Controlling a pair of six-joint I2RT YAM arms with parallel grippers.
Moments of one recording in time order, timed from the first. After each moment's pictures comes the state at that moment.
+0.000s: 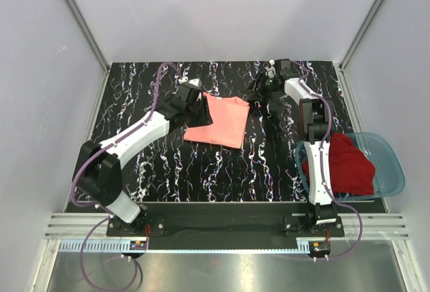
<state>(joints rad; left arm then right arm) -0.56 1.58 1.25 -0.45 0.01 -0.60 0.12 2.54 2.07 -0.41 -0.70 0.62</state>
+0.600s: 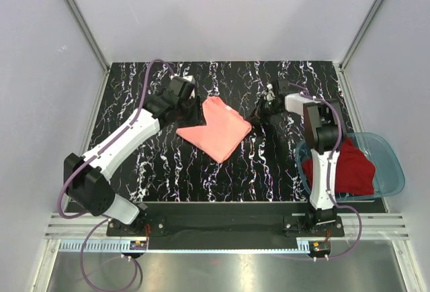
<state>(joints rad) -0.58 1.49 1.36 -0.77 -0.01 -0.62 0.17 2.27 1.55 -0.35 -0.71 0.64</state>
